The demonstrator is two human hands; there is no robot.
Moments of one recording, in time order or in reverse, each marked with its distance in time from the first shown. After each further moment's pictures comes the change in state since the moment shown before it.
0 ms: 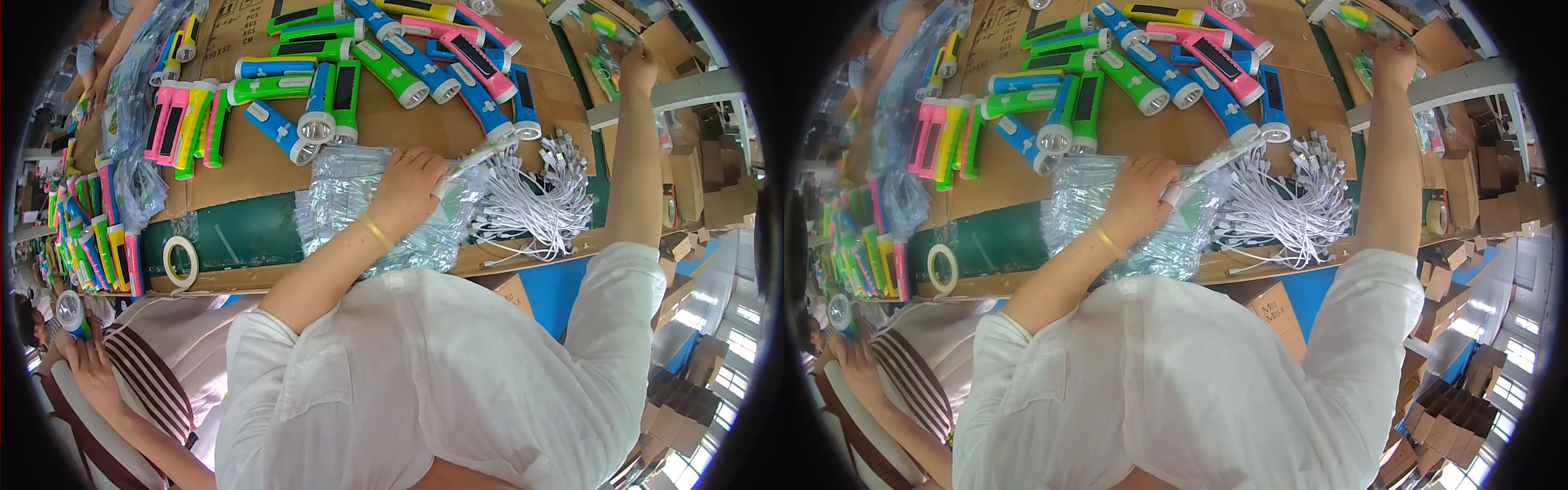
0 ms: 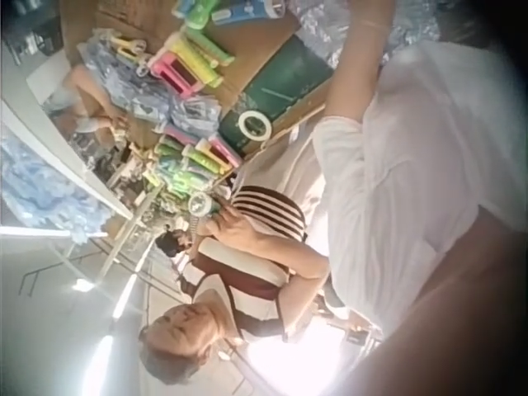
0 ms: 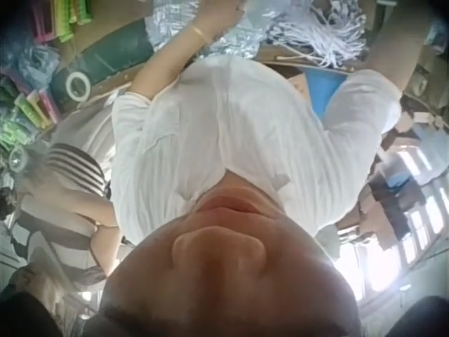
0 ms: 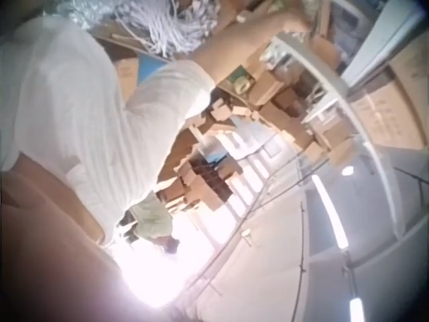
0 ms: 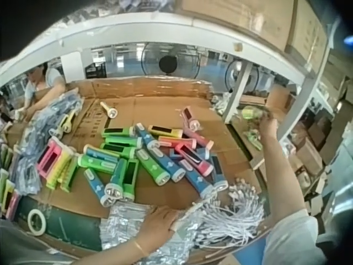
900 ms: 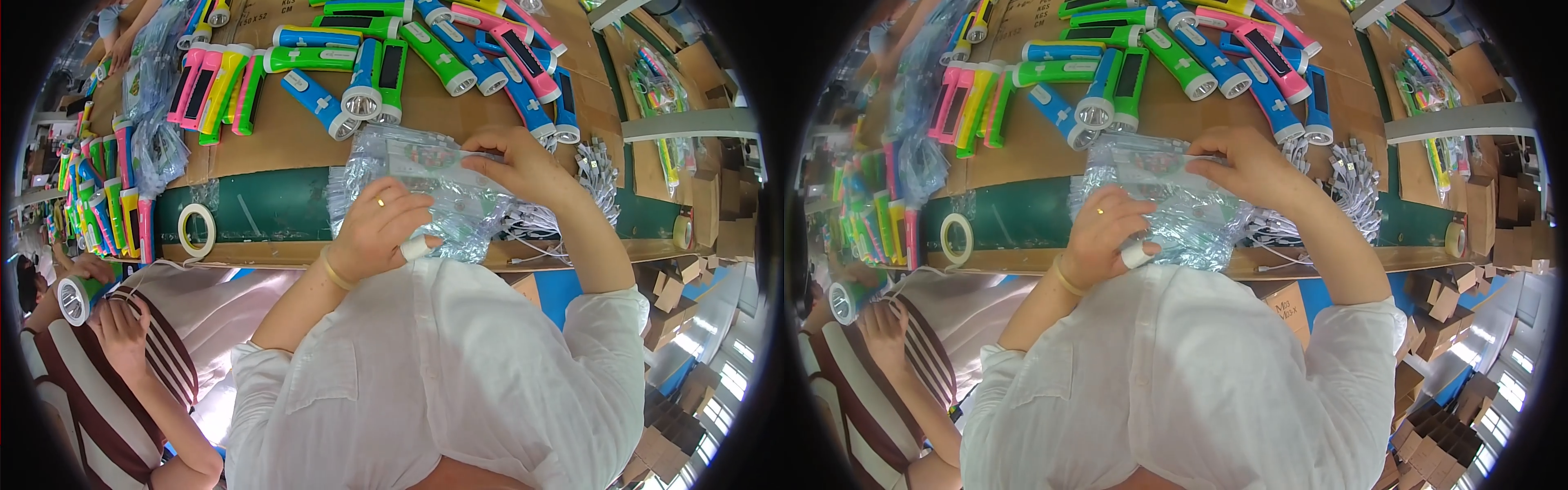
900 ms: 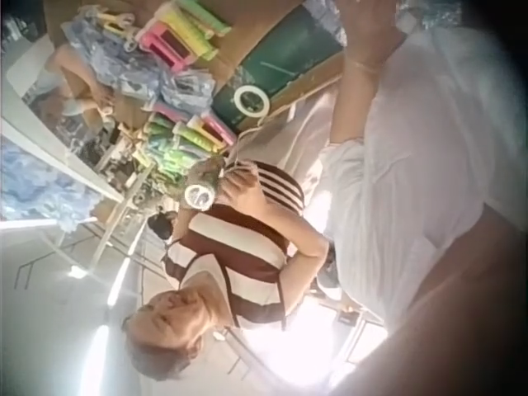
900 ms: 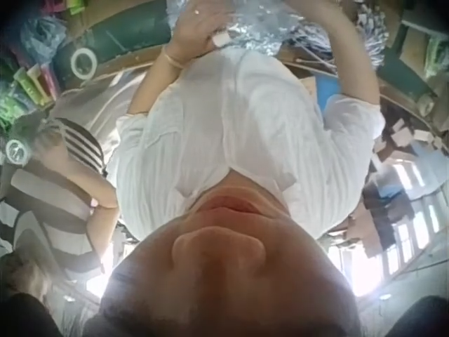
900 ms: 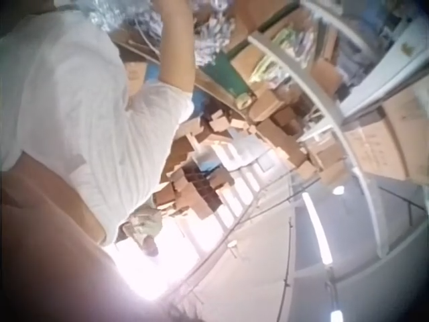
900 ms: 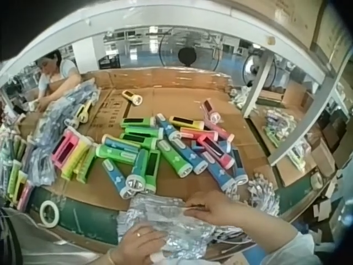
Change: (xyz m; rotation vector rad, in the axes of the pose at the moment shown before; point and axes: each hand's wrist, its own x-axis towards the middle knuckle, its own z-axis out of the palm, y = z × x) left_hand -0.076 0.016 -0.091 -0.163 0.162 0.147; right_hand -0.316 -0.162 0.014 0.257 -1.413 -0.315
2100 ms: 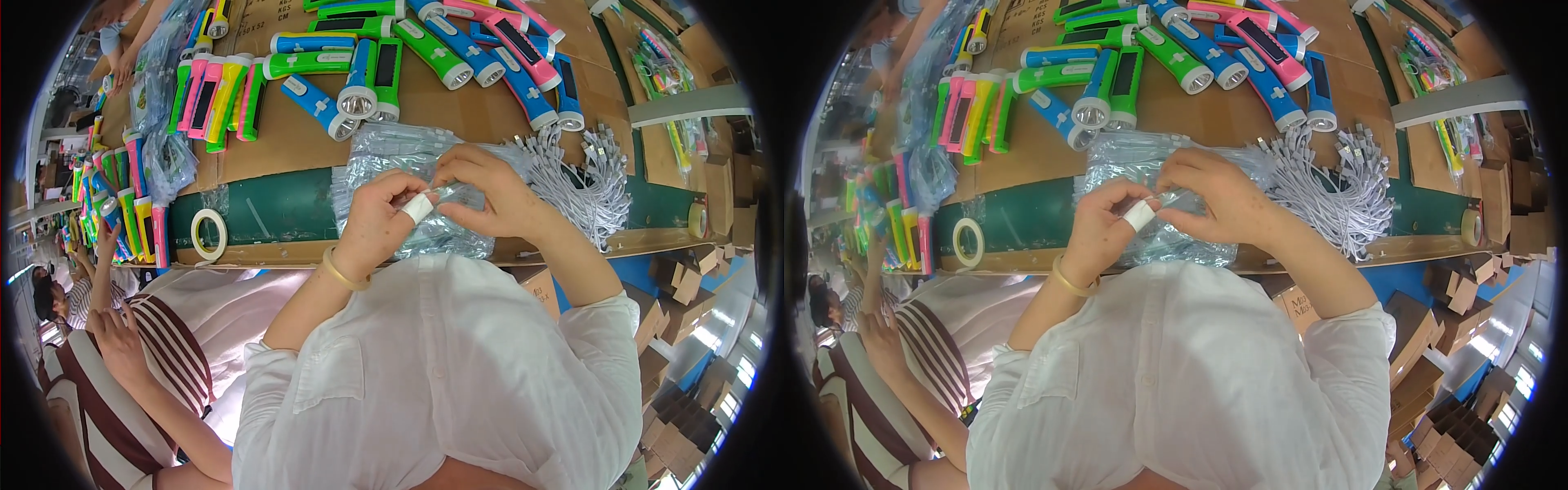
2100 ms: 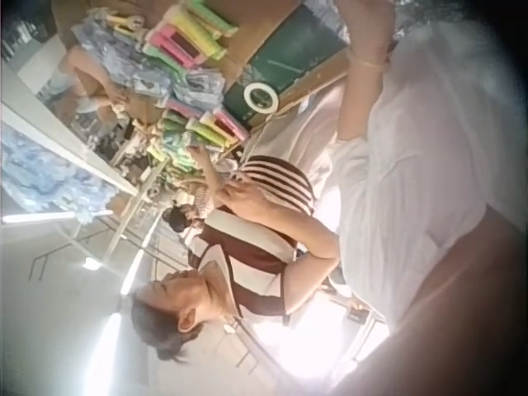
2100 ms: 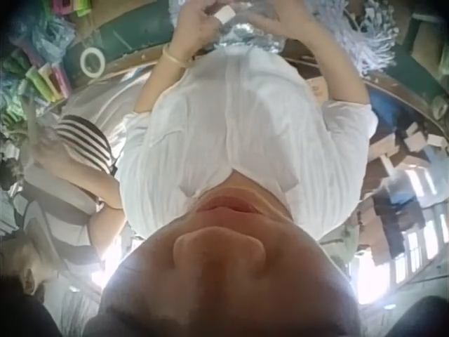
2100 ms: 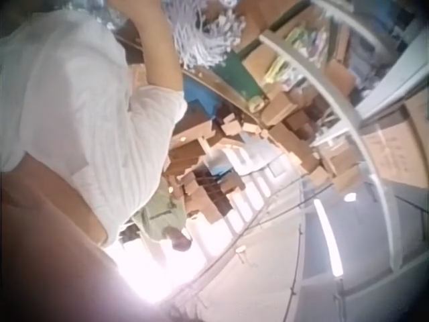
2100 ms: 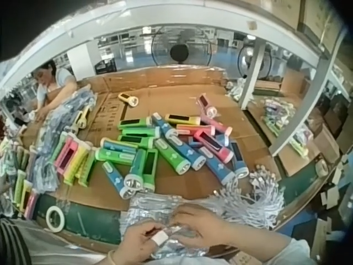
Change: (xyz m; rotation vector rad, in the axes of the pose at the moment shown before) left_hand 0.015 0.014 0.008 -0.509 -0.016 -0.810; right_hand -0.021 -0.009 0.052 -0.029 0.239 -0.464
